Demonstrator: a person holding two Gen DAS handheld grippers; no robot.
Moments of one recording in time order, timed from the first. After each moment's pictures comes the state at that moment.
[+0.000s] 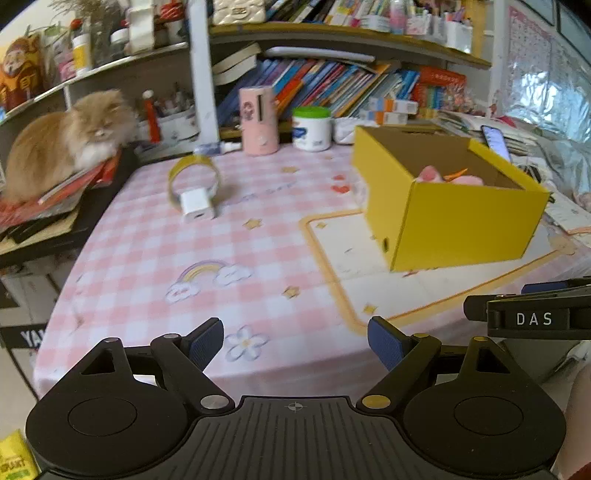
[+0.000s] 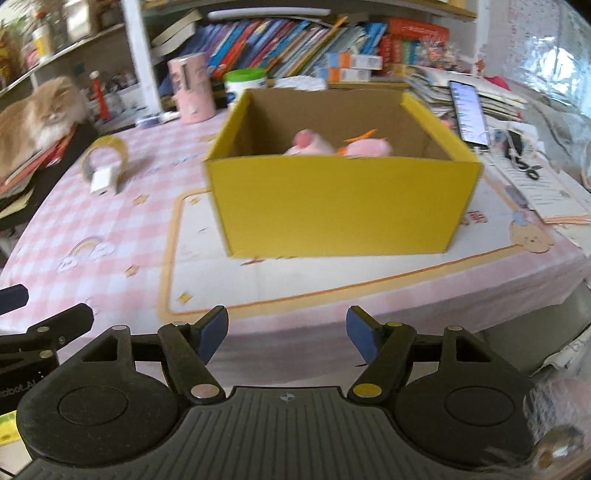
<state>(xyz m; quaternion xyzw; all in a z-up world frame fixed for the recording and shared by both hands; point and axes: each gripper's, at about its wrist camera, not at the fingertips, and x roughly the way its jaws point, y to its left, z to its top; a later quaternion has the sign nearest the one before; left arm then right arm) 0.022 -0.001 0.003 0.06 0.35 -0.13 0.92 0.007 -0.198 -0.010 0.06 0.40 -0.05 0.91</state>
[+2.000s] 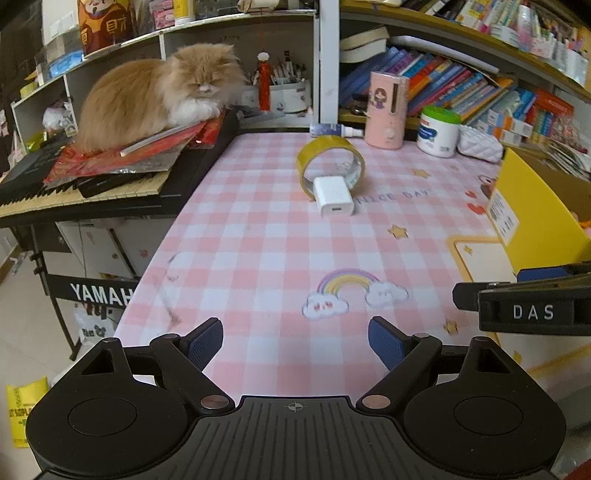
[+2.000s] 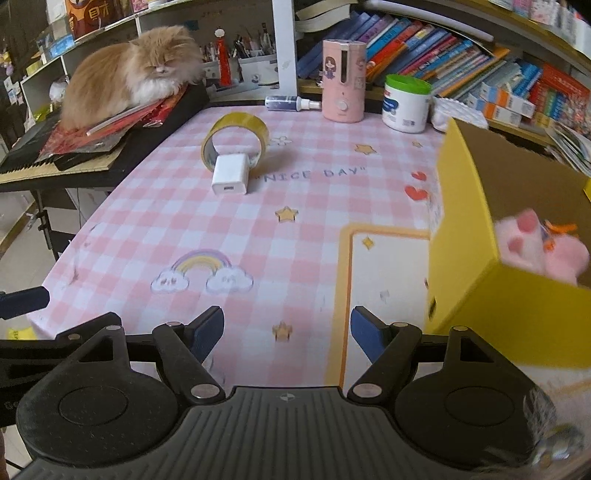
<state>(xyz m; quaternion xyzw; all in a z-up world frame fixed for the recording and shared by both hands) 0.102 0.089 -0.008 0.01 0.38 -0.01 0.93 0.124 -0.074 -0.015 -0.01 0.41 0.10 0.91</state>
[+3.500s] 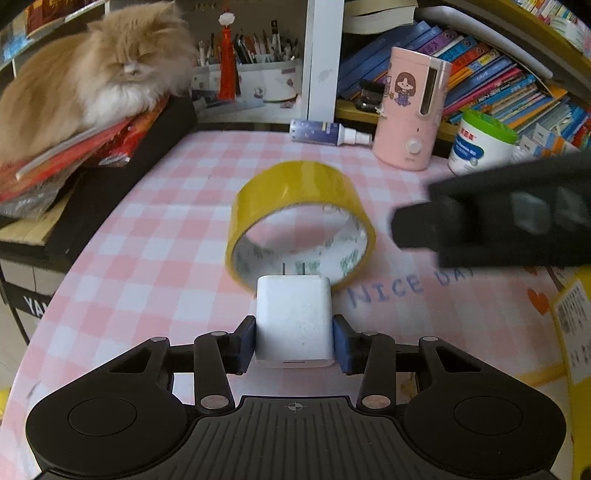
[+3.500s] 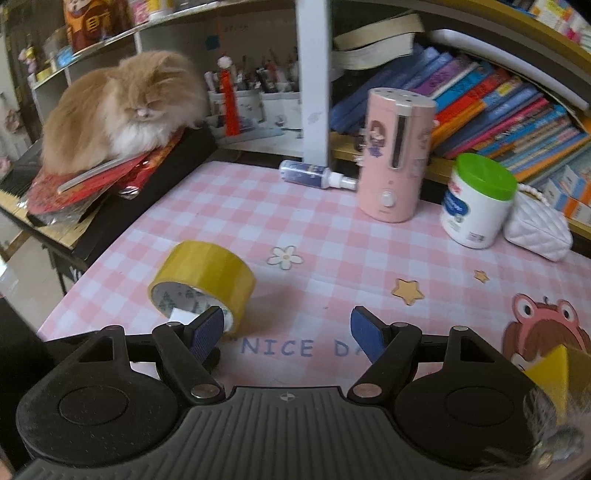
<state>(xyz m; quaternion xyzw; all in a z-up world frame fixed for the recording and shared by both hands) 0.298 0.045 -0.061 -0.02 0.40 -0.01 0.91 0.338 -0.059 -0.001 -0.04 0.38 0.18 0.91</state>
